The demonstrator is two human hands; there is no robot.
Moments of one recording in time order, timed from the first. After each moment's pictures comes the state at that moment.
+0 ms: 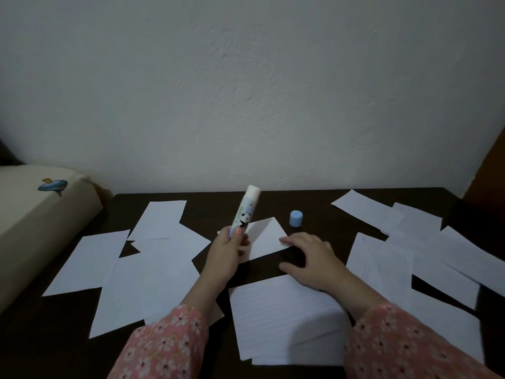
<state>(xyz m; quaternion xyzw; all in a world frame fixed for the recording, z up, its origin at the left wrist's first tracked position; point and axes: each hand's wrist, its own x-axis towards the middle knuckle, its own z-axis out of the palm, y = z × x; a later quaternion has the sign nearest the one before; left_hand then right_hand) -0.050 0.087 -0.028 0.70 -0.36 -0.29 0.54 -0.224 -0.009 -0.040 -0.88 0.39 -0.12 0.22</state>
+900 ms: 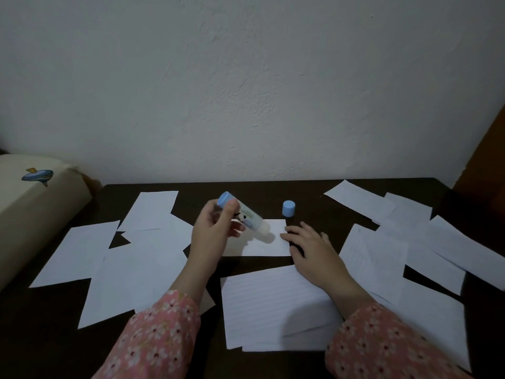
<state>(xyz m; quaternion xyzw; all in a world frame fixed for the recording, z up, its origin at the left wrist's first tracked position) -0.050 0.087 -0.013 0.60 -0.34 -0.28 0.67 -0.233 -0.012 -0.059 -0.88 0.41 -0.15 0.18</state>
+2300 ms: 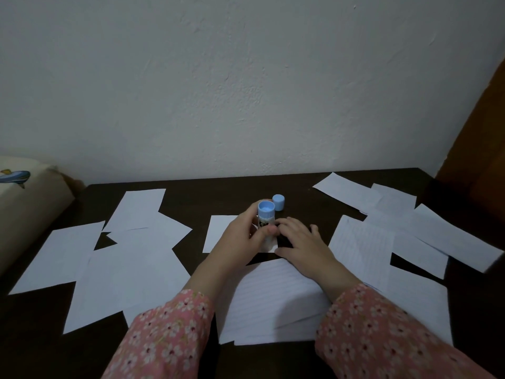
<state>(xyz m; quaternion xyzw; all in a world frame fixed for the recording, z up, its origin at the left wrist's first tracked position) -0.084 0.070 -0.021 0.64 -0.62 -0.21 0.40 -0.234 -0.015 -0.060 -0.89 0.38 -0.12 0.22</state>
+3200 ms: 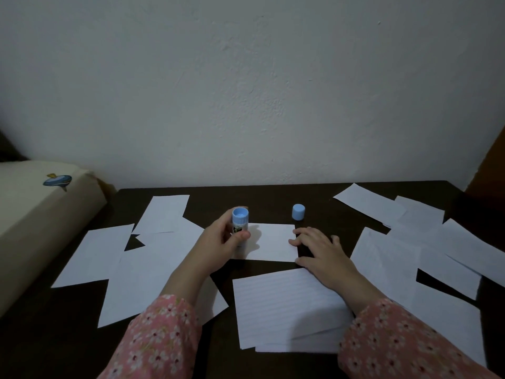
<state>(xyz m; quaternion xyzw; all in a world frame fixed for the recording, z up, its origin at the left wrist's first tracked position) -0.018 0.105 -0.015 0.72 -0.52 -0.23 0.39 -0.232 -0.013 -0.057 -0.89 0.39 -0.11 0.21</state>
